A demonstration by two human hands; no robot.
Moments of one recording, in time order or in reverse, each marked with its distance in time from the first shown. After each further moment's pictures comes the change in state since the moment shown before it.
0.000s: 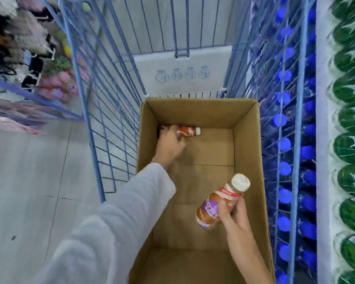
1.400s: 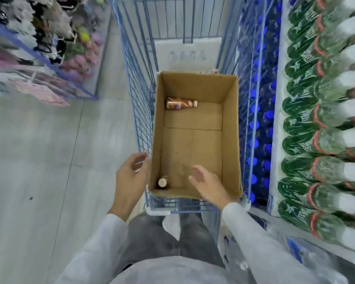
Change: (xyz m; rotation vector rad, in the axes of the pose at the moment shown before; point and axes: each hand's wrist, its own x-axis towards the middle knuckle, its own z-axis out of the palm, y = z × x) left_hand -0.367 -0.027 -0.117 -0.501 0.256 -0.192; right_hand -0.119 -0.008 0.025 -0.807 -0.245 0.007
